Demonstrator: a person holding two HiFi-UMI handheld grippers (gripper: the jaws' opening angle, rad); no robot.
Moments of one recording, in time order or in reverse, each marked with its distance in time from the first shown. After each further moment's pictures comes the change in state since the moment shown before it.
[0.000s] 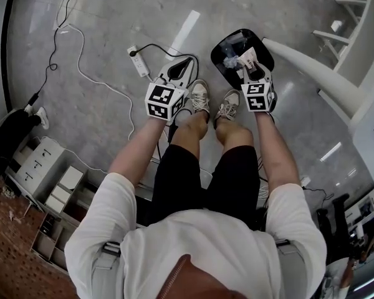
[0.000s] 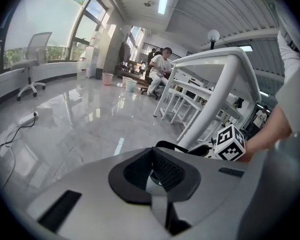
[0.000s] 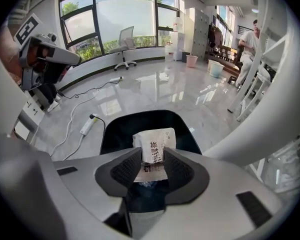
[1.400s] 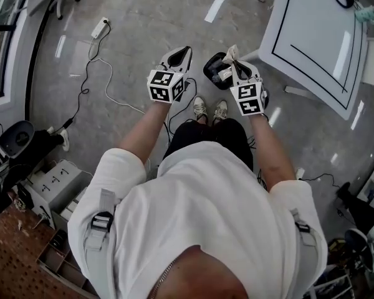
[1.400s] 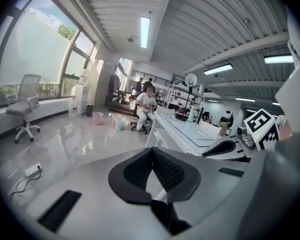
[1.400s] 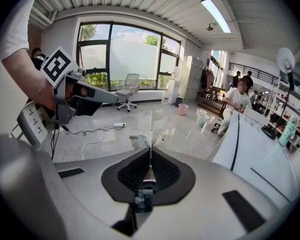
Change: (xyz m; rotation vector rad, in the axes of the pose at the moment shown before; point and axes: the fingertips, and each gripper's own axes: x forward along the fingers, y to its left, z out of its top) left arm -0.234 -0.141 0.329 0.123 -0.271 -0.055; right arm -0.438 0.026 0.270 -0.075 -0.344 -0.111
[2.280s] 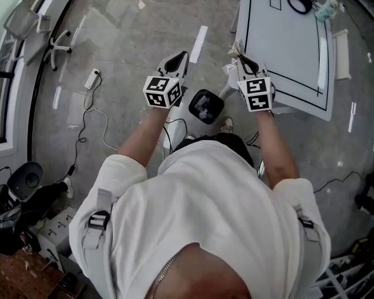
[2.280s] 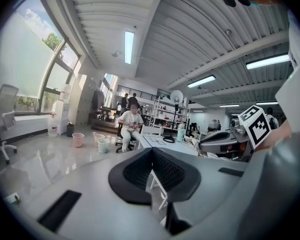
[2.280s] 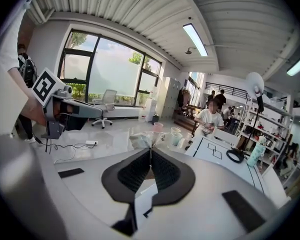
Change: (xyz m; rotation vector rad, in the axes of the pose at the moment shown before) left arm 0.071 -0.063 0.144 0.100 -0.191 -0.156; right arm -0.077 -0.168 0.099 0.037 -0.198 -0.259
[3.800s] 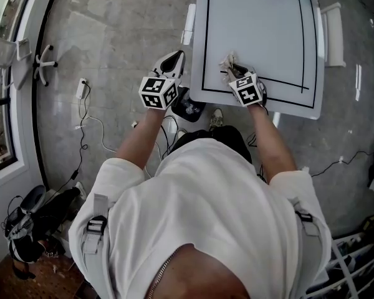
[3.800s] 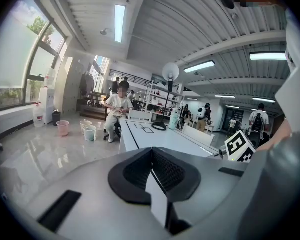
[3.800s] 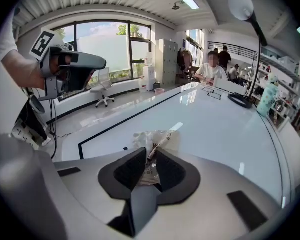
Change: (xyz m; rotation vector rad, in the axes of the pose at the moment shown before) left arm 0.183 -0.083 -0.042 0.000 0.176 -0.081; right arm 0.058 -0.119 -0.208 0.158 0.363 0.152
